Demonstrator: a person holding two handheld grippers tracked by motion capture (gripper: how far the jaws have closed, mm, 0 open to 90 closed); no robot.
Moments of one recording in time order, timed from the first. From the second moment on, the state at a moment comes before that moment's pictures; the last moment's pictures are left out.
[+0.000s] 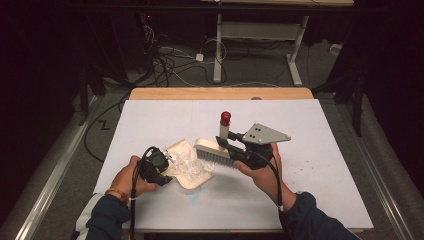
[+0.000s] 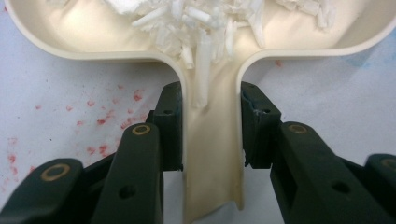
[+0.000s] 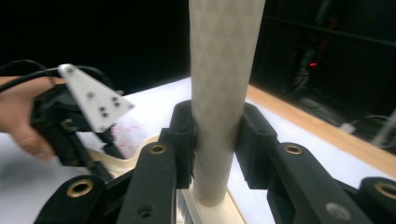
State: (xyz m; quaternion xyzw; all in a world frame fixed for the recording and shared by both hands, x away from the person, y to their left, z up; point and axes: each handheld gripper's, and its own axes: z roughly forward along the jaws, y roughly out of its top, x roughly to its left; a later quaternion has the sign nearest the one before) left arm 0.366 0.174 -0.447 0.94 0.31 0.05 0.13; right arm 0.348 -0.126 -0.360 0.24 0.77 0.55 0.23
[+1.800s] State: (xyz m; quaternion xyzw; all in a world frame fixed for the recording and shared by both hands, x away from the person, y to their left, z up) left arm 0.363 0.176 -0.448 0.94 0.31 0.05 0.13; right arm 0.345 -0.071 -0.382 0.23 0.78 0.54 0.23
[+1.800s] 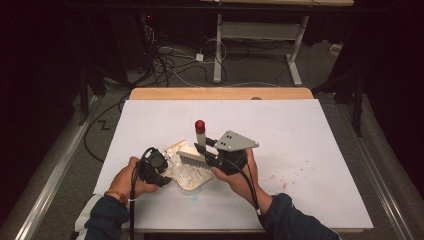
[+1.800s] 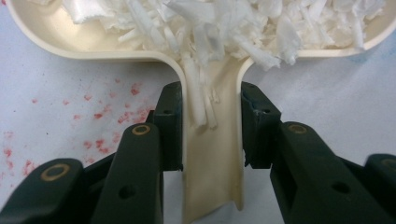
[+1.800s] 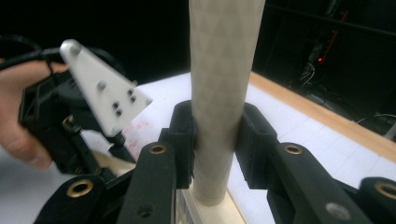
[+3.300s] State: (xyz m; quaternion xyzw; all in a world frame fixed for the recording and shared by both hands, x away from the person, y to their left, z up) left arm 0.359 0.178 -0.446 0.94 0.32 0.05 0.13; right arm 0.372 -0.073 -0.380 0.23 0.77 0.54 0.26
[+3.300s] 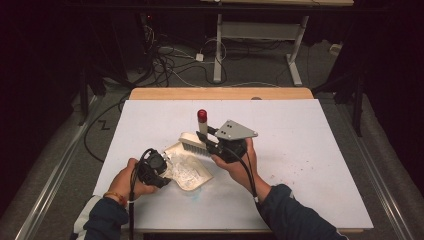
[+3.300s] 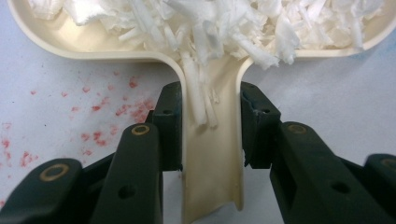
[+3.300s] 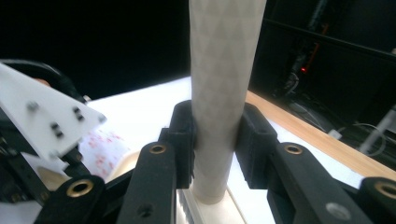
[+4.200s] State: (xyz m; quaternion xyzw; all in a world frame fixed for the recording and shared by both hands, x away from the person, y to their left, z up) left arm 0.360 0.179 -0.447 0.93 0.34 0.05 0.14; right arm 0.336 -0.139 -0.367 0.23 0.78 0.53 0.24
